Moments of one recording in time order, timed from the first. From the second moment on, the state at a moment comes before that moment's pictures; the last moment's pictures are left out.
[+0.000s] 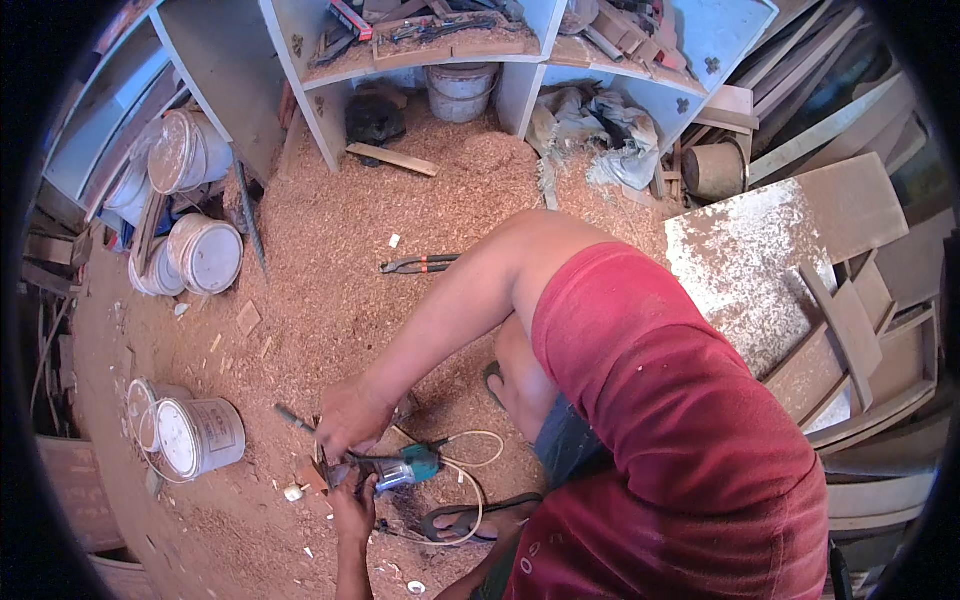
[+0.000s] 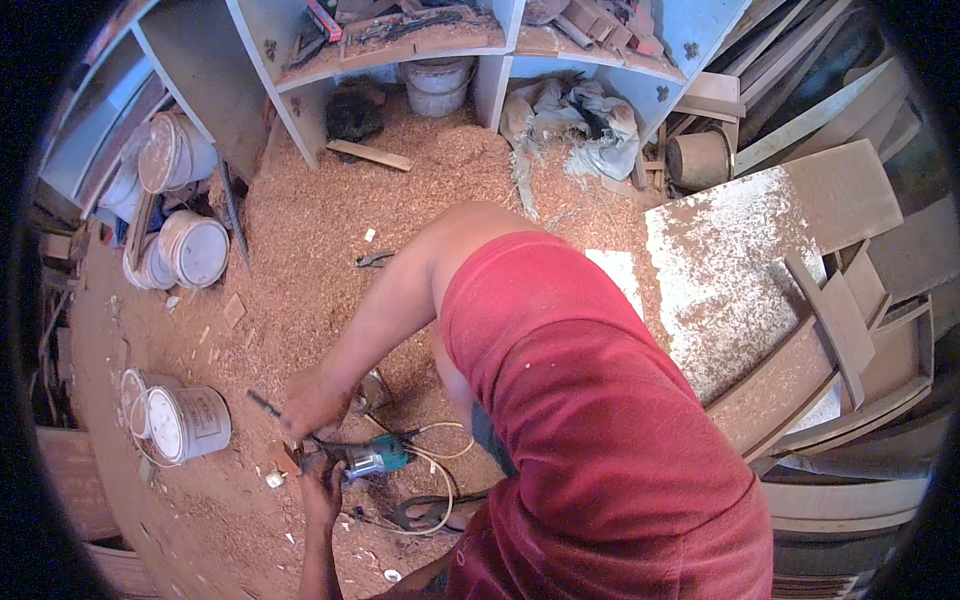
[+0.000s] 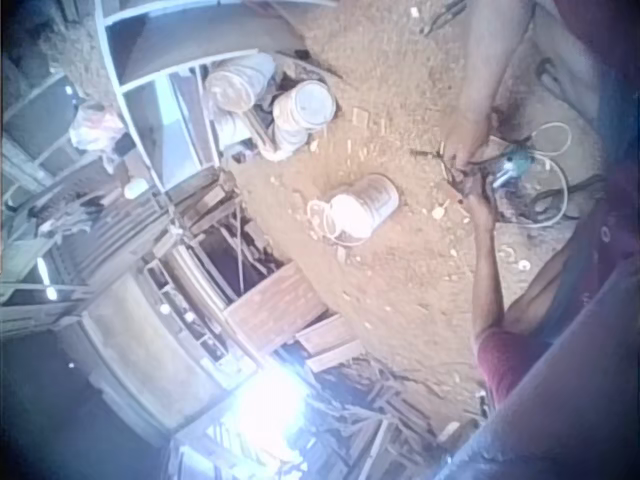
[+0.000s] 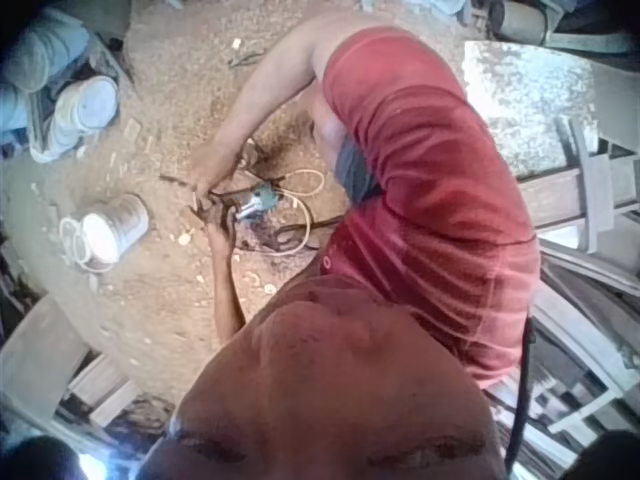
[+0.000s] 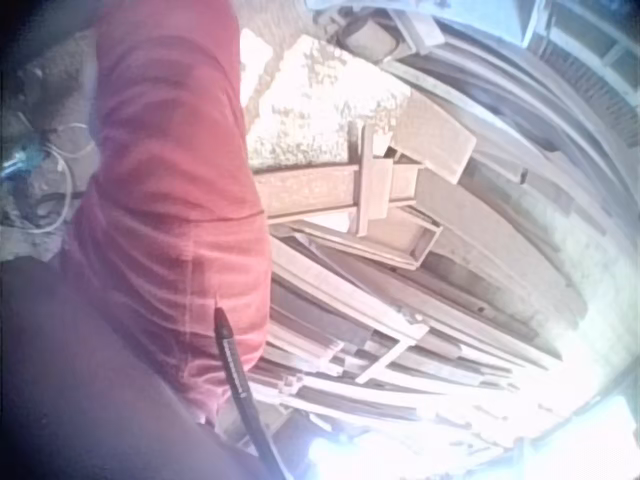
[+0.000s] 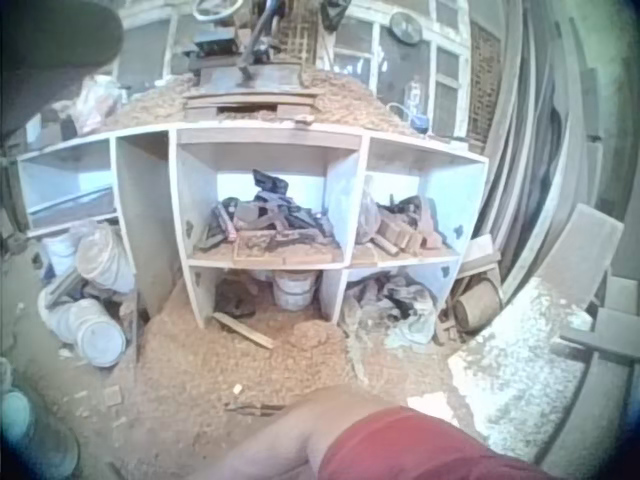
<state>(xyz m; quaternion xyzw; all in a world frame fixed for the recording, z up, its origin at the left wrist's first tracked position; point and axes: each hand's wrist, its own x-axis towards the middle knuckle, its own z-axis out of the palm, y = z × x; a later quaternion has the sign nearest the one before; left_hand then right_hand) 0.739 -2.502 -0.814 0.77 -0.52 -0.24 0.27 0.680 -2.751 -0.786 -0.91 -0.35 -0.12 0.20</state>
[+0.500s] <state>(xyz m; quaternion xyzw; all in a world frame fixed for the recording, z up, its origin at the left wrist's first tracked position) 0.734 -2.504 -0.827 0.83 -0.42 -0.25 0.28 0.672 -2.733 -0.757 -0.62 0.06 0.46 0.64</state>
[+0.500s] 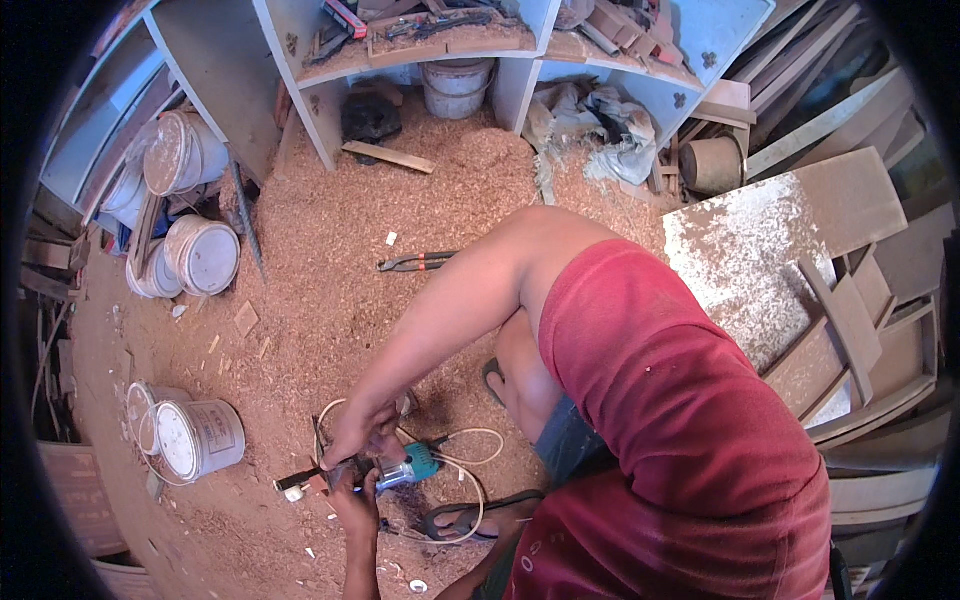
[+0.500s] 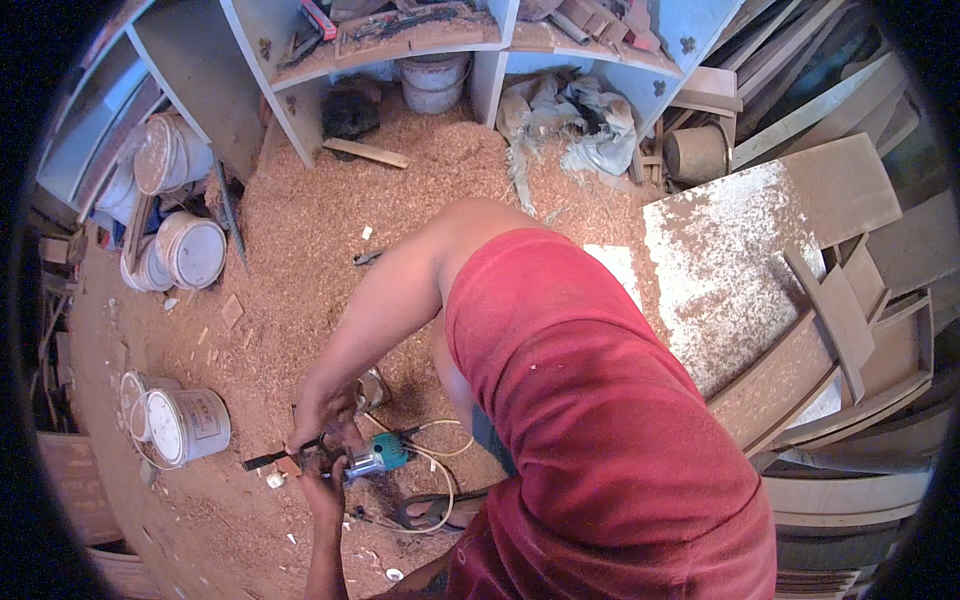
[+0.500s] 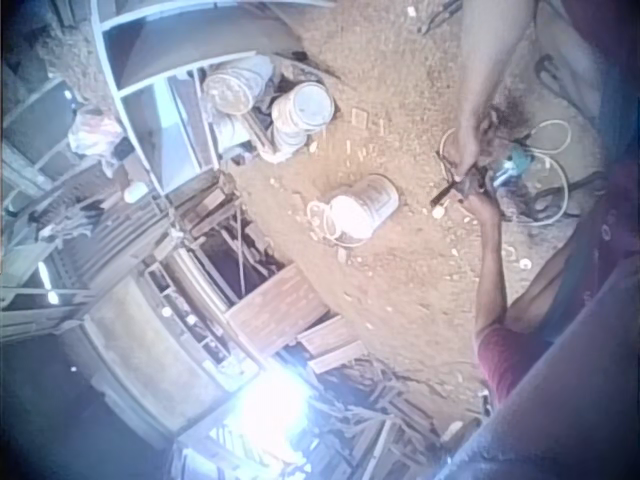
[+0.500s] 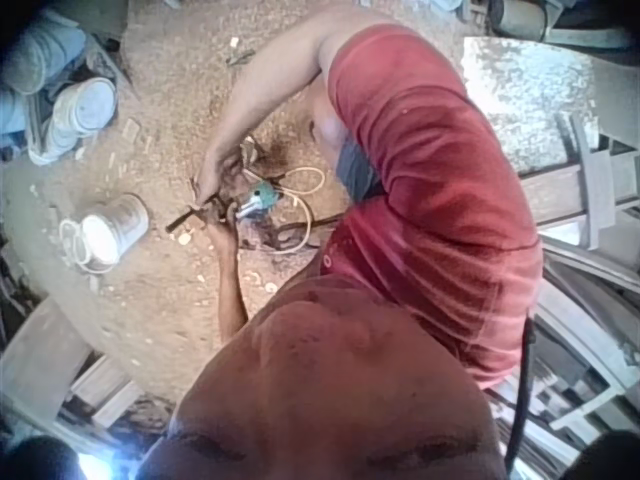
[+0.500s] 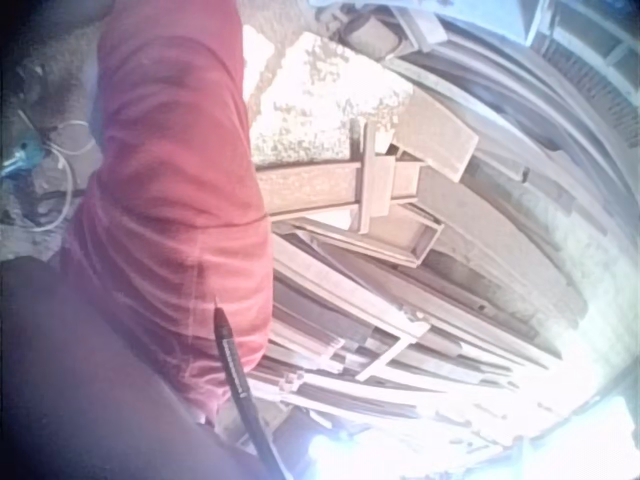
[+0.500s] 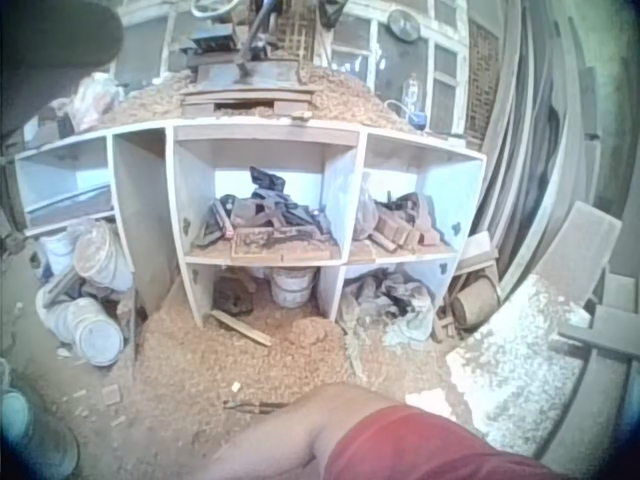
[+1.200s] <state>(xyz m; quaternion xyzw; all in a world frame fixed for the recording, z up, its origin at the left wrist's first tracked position) 0.736 -2.507 -0.806 0.75 -0.51 -0.32 0.28 0.678 -2.754 -0.784 -0.85 -0.49 -0.17 0.03</state>
